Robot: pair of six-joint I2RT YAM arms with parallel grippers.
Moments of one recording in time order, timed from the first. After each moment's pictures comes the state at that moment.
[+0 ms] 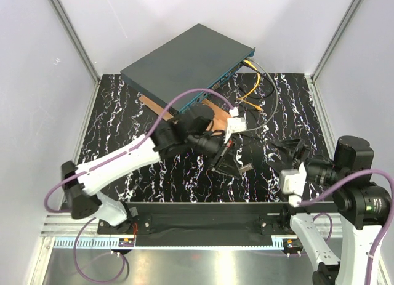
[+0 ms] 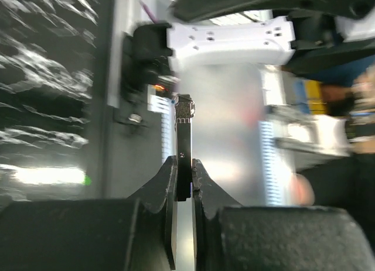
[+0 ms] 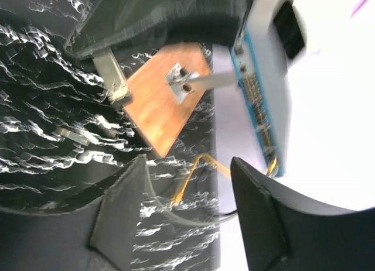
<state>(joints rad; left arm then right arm) -1.04 1.45 1.47 -0.51 0.80 -0.31 0.04 0.67 1.38 -1.26 -0.98 -1.47</state>
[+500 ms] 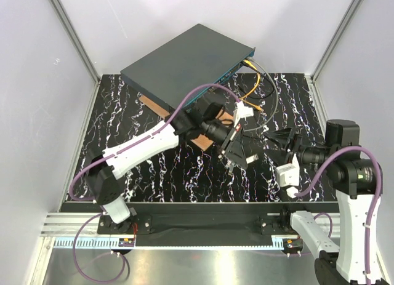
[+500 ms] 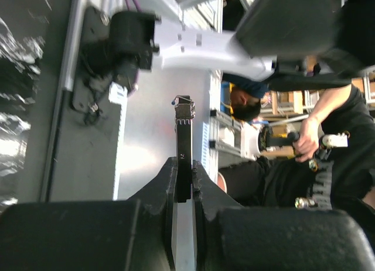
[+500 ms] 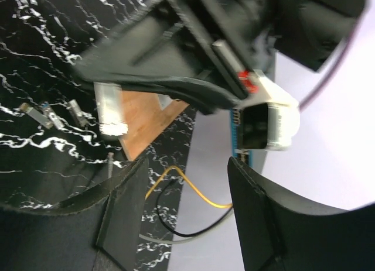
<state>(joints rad) -0.93 1.68 1.58 -0.48 1.02 -0.58 0.04 0.82 1.41 -1.33 -1.03 -1.90</state>
